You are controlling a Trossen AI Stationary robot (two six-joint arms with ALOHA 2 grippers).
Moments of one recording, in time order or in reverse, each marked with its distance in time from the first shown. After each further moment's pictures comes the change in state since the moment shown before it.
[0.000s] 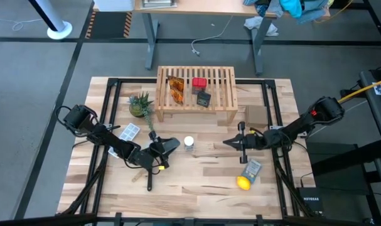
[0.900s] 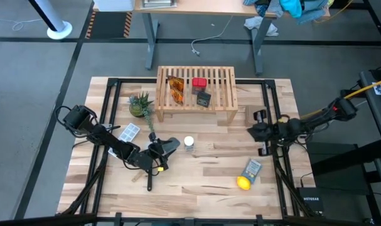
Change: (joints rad) left arm -0.025 0.000 0.000 0.004 0.007 -0.053; right arm 0.001 -0.598 -0.001 -0.065 -0.113 -0.121
